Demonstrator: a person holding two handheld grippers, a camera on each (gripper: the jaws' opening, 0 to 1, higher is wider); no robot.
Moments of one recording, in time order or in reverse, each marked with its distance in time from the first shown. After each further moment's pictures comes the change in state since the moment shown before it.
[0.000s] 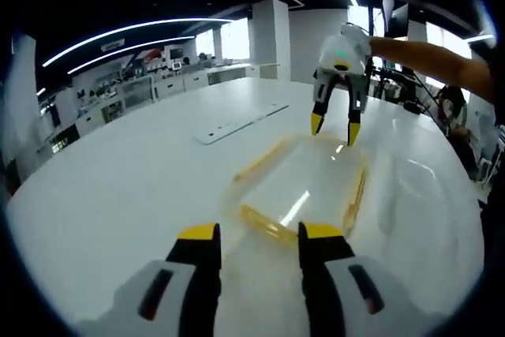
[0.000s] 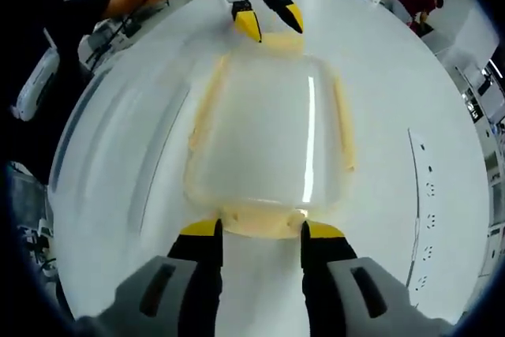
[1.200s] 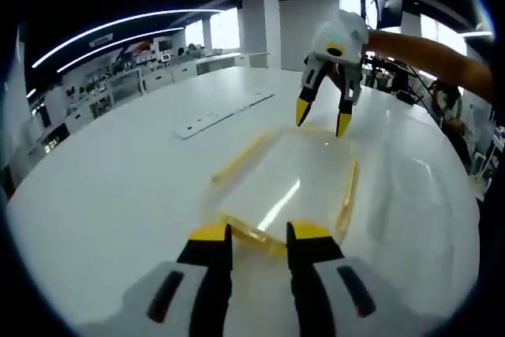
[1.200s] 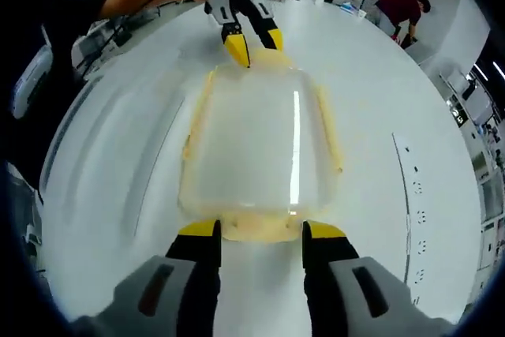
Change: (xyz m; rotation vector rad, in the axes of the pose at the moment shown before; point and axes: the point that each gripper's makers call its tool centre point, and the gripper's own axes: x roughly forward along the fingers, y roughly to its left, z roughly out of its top) left arm 0.017 -0.019 -0.022 0.026 0.128 -0.081; right arm 0.001 -0.008 0.003 0.021 -0.084 -0.074
